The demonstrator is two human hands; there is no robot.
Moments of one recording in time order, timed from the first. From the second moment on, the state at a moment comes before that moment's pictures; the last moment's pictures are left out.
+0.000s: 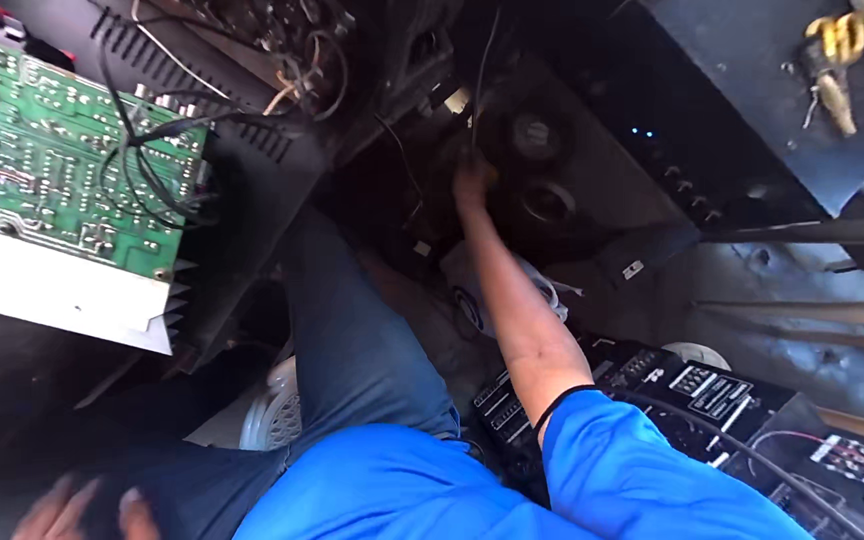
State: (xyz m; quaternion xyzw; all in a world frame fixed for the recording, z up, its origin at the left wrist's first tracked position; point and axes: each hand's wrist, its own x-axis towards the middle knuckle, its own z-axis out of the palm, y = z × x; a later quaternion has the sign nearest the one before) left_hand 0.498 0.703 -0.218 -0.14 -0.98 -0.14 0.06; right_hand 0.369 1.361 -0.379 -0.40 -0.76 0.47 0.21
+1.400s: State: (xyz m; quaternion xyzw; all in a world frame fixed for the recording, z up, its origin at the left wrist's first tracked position) left_hand 0.452 1.109 -0.229 -0.03 -0.48 -0.63 -0.61; right_hand 0.580 1.305 -0.213 -0.23 -0.07 0.90 0.36
